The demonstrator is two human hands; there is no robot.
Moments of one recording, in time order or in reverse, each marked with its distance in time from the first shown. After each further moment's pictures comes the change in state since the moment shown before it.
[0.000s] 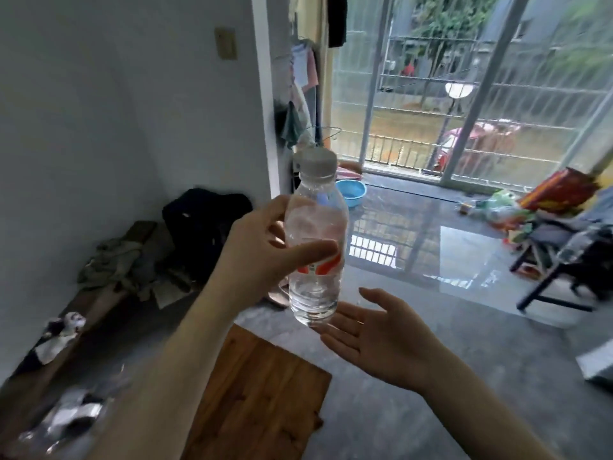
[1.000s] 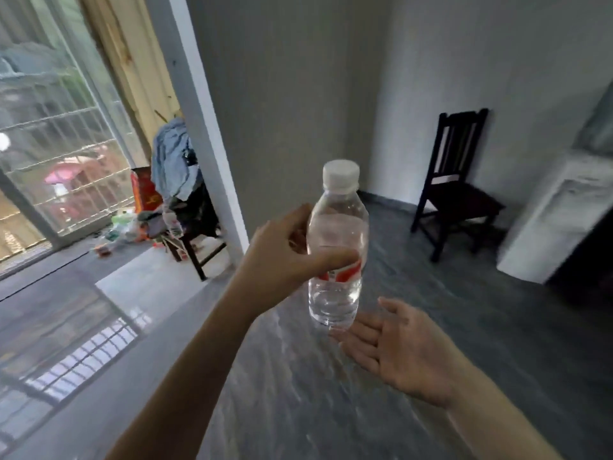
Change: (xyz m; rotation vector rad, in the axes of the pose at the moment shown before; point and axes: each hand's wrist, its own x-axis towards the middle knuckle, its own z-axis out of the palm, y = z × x) left_hand -0.146 0.313 0.511 -0.411 -1.199 0.625; right_hand -0.481 0.117 -0.248 0.655 0.710 -1.017
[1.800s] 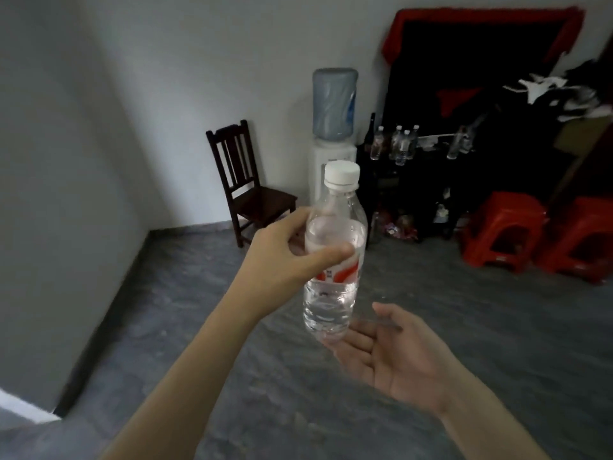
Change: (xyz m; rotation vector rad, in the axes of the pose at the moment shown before) left_hand 0.157 0.093 0.285 -0.312 -0.631 0.347; right_hand -0.127 -0.096 -0.185 0.443 0.262 -0.535
